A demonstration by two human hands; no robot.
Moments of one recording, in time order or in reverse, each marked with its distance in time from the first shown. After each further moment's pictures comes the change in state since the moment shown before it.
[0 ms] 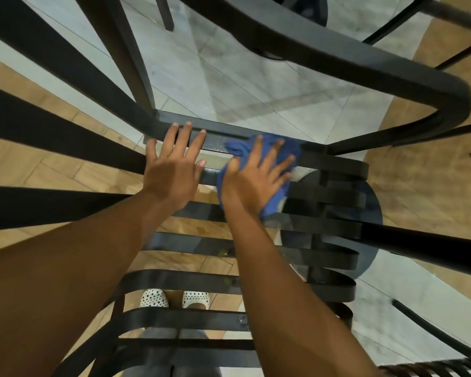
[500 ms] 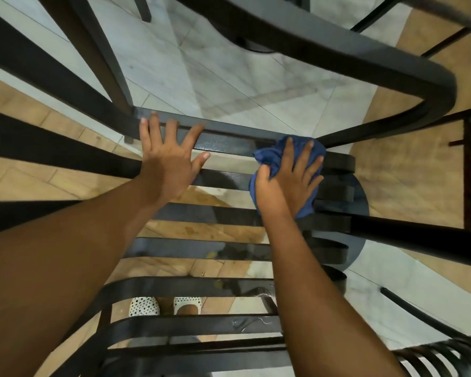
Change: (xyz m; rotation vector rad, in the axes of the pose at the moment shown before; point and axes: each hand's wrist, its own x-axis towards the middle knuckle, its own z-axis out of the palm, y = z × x) left_hand 0.028 0.008 0.019 0.070 0.024 0.061; right_hand 0.033 0.077 -0.023 -0.104 0.057 0.071
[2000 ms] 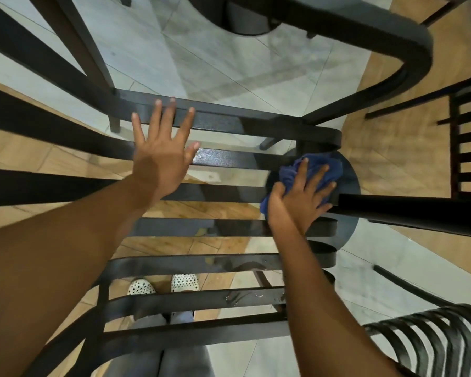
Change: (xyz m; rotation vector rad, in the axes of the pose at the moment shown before) left_hand -0.024 0.021 -0.009 -0.131 -0.111 -0.011; right_hand -0.052 0.063 -0.009 -0.003 -0.107 0.198
